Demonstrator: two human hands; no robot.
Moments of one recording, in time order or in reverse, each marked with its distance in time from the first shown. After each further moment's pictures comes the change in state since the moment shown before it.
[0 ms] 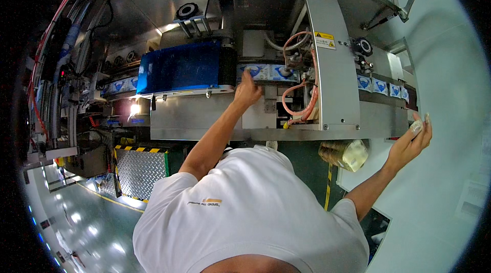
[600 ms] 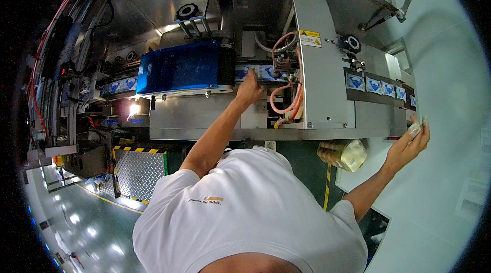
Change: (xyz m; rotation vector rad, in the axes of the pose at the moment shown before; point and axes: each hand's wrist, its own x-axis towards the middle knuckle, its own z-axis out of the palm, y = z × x) left_hand 0.006 0.014 0.011 -0.029 -0.065 -0.013; right_hand -0.001 0.005 -0.012 -0.075 -0.004 -0.038
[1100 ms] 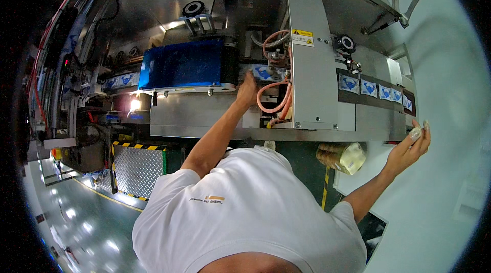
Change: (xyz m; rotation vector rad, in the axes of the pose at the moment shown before) left_hand -0.007 -0.025 0.003 0.014 0.076 0.026; right_hand 0.002 -0.015 -0.002 0.017 0.003 0.014
